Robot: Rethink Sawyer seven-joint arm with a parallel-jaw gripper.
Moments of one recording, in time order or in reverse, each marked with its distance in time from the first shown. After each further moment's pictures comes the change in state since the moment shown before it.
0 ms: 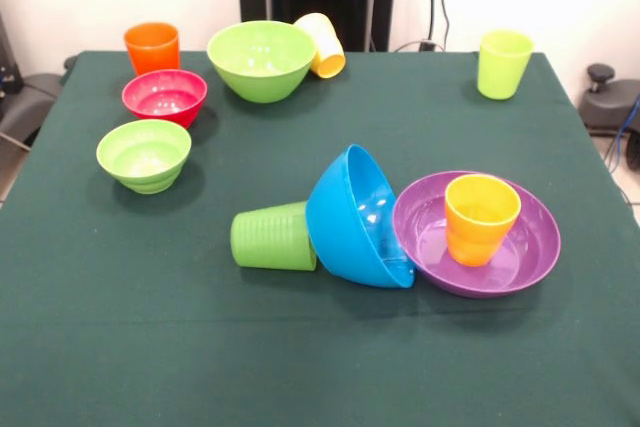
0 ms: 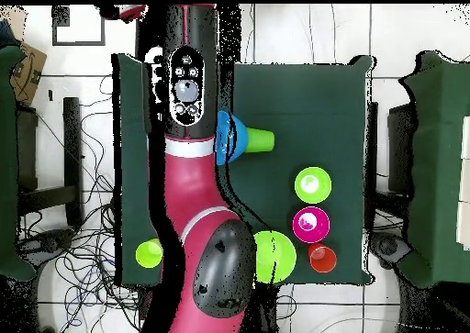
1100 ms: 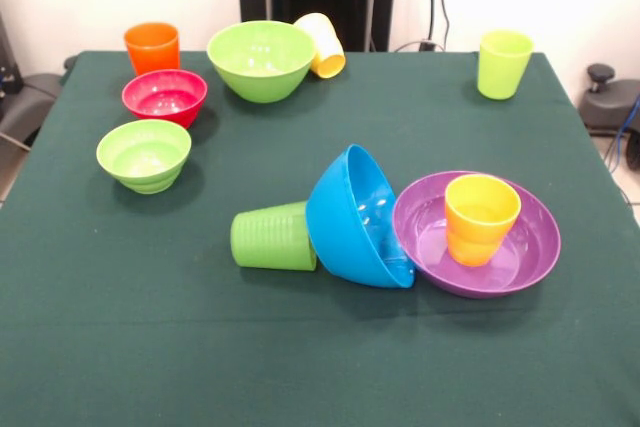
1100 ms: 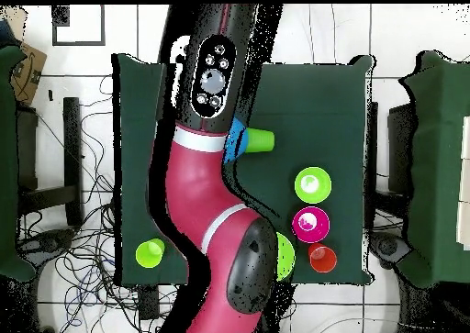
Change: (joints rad) arm -0.072 0.019 0.319 -0.085 -0.260 0.000 0.169
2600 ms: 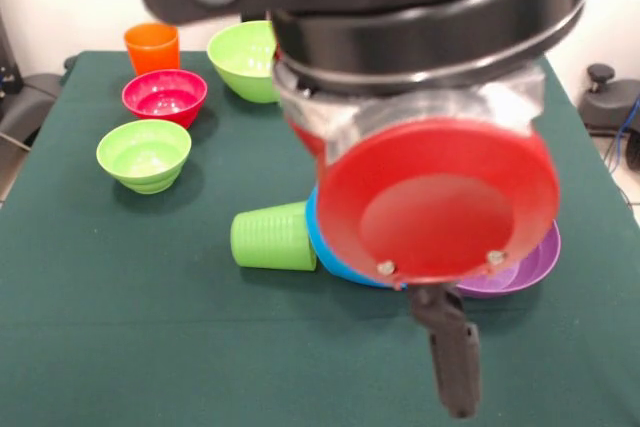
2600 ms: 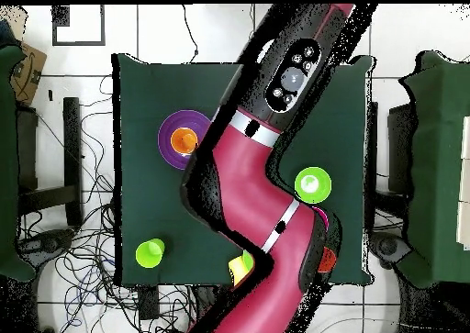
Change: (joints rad) arm -0.159 0.170 0.476 -0.034 -0.405 -0.100 -0.185
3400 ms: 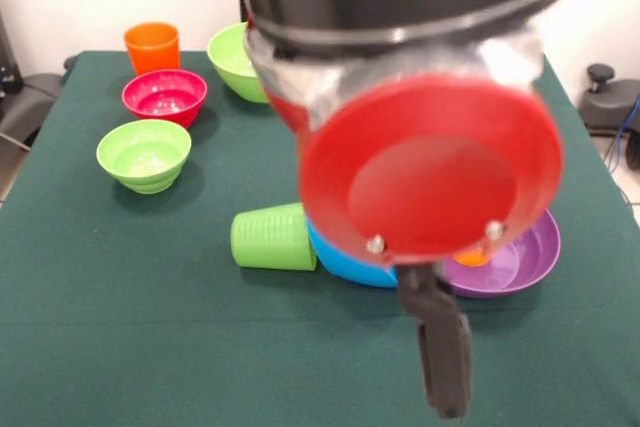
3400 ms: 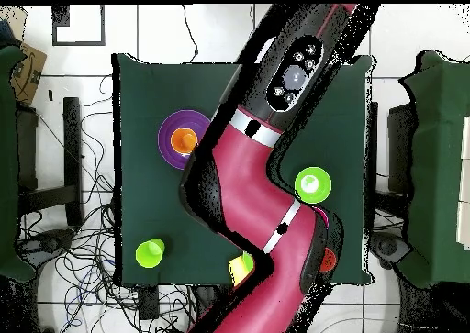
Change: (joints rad) arm 0.001 -0.022 0.017 0.000 -0.035 -0.025 -0.054
